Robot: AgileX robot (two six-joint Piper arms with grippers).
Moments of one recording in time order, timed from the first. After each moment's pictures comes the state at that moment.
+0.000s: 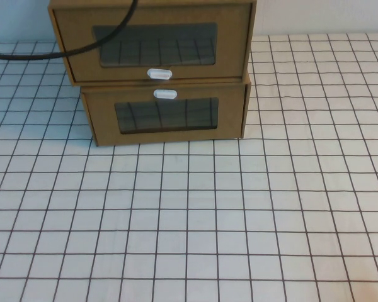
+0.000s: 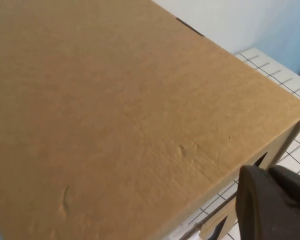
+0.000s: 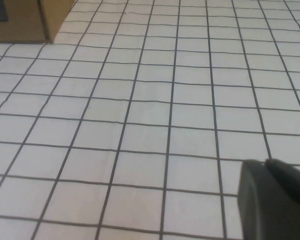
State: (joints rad) right arm 0.05 -0.01 0.02 0.15 0.40 -0.10; left arm -0.11 1.61 -1.81 -0.74 0.93 0.70
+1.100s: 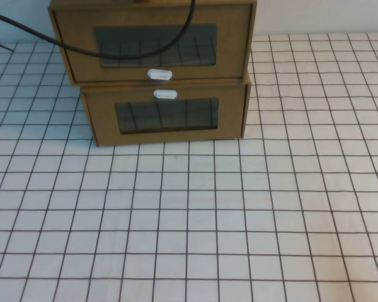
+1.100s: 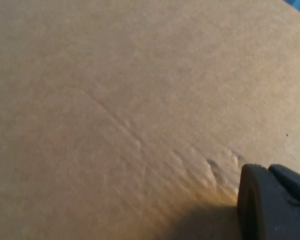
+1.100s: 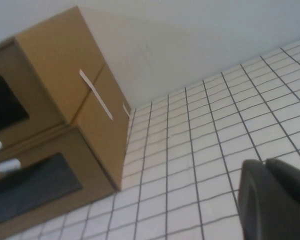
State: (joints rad) right arm 0.05 -0.01 0.02 0.58 0.11 -0.10; left arm -0.20 2.00 -2.20 -0.66 1.10 0.63
